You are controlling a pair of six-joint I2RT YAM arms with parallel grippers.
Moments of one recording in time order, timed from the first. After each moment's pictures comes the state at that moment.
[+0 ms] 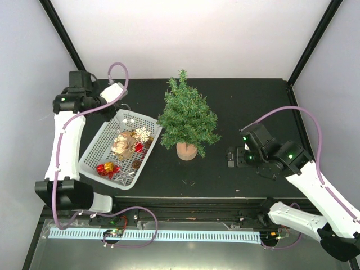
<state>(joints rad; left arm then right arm) 0.08 1.41 1.57 -1.09 0.41 0.77 0.71 0.95 1.18 -1.27 0.11 0.59</state>
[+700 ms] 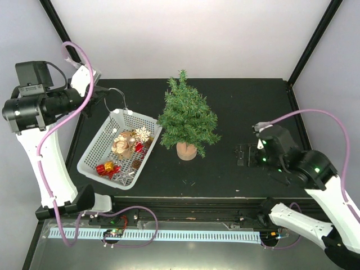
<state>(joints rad) 0.24 1.39 2.17 -1.51 0.79 0.63 0.71 0.85 1.27 -1.28 0.16 0.56</state>
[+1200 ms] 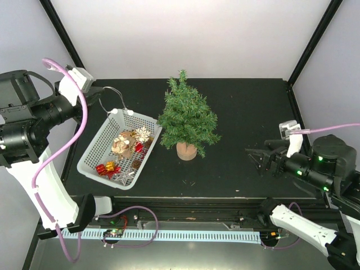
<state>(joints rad) 0.24 1.30 2.36 -1.52 0.79 0.56 0.71 0.72 1.55 -1.30 -0.04 0.40</state>
